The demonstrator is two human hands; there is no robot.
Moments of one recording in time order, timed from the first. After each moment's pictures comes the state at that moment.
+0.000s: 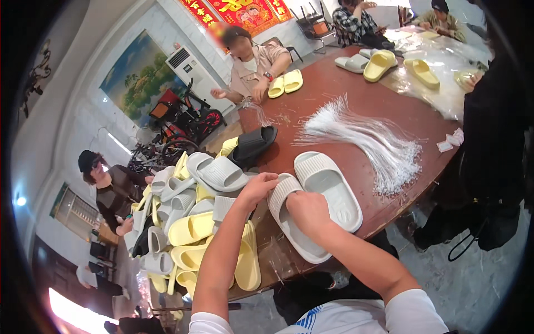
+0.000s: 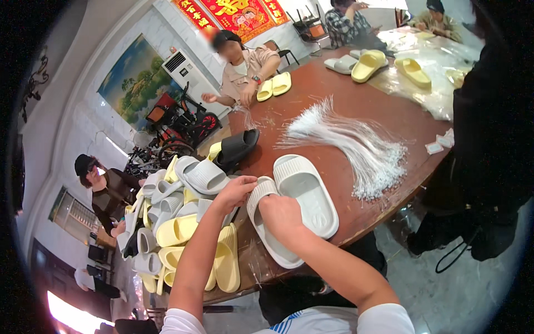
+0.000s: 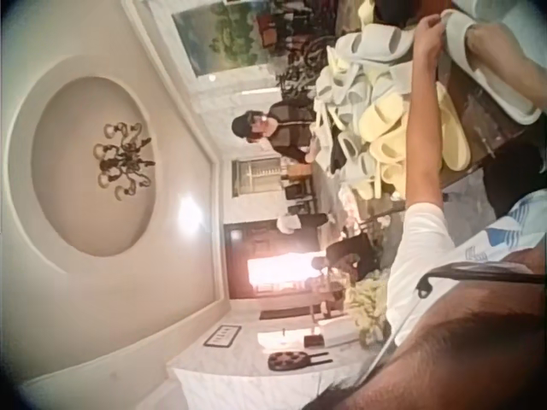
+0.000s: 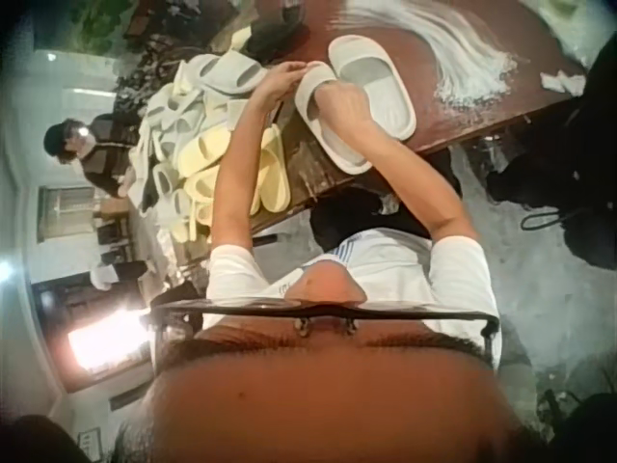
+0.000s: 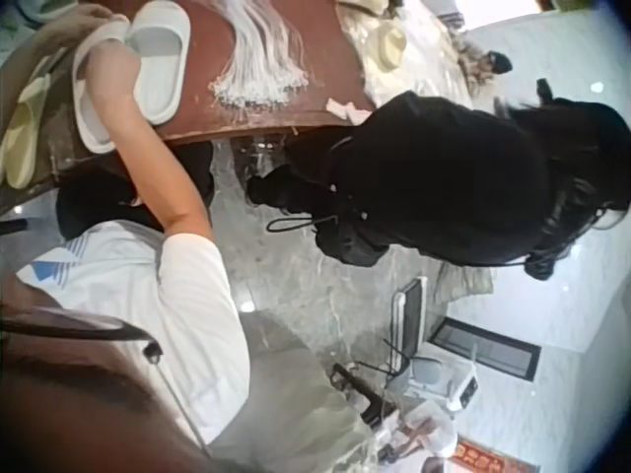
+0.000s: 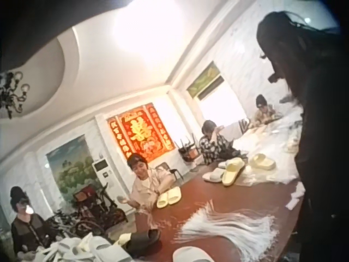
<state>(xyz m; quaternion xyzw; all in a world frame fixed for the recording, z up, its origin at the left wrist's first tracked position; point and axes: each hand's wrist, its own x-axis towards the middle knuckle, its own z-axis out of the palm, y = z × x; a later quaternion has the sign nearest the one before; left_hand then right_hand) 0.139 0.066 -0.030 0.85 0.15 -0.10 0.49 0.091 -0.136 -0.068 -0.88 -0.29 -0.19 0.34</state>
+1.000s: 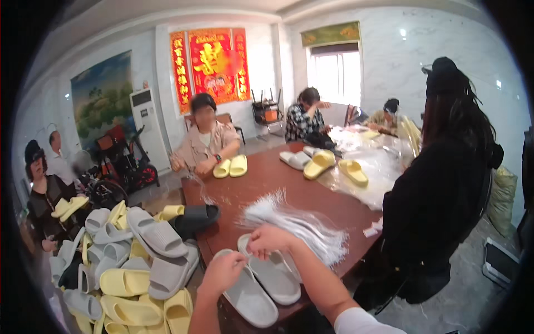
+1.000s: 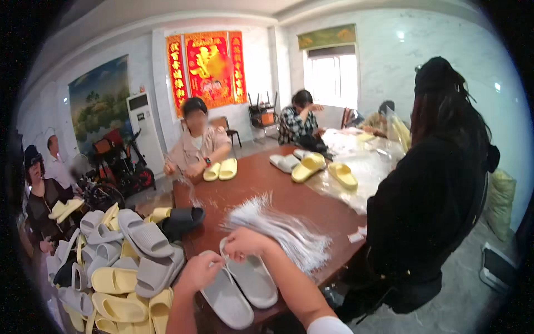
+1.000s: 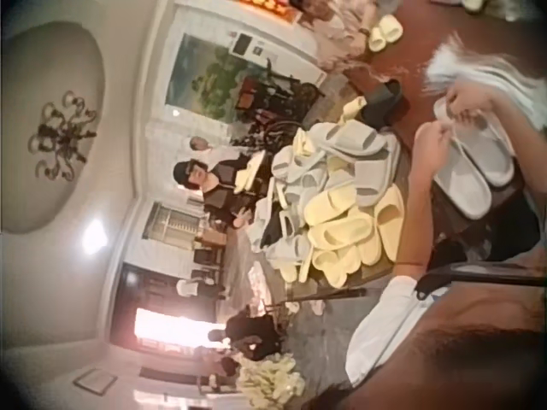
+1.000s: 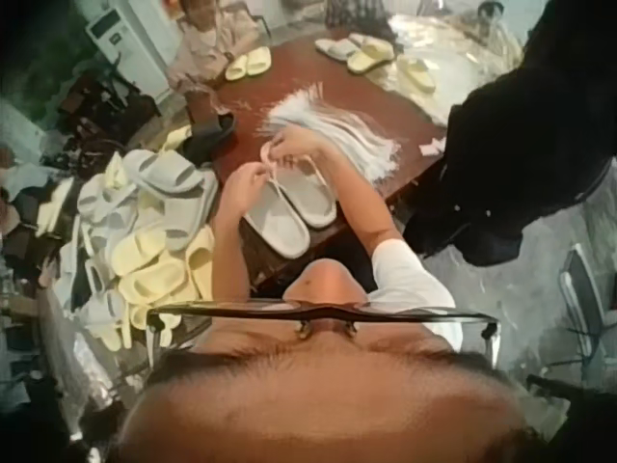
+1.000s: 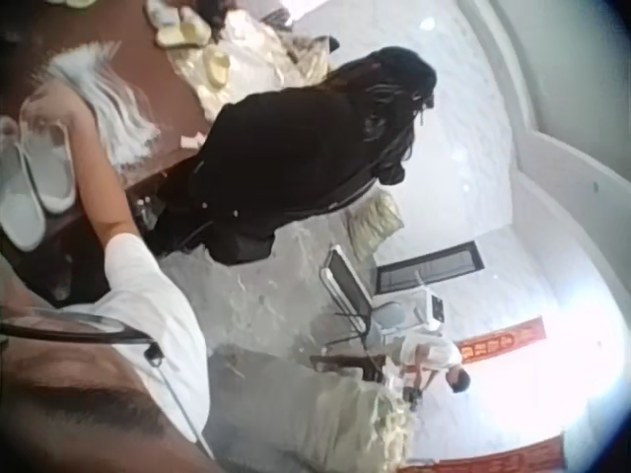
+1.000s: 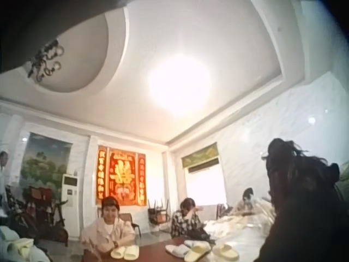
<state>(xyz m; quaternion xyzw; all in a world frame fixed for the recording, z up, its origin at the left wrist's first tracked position) 0.090 -0.006 -0.004 0.93 -0.14 0.12 0.32 0.208 -0.209 0.014 -0.74 -0.31 0.29 0.52</state>
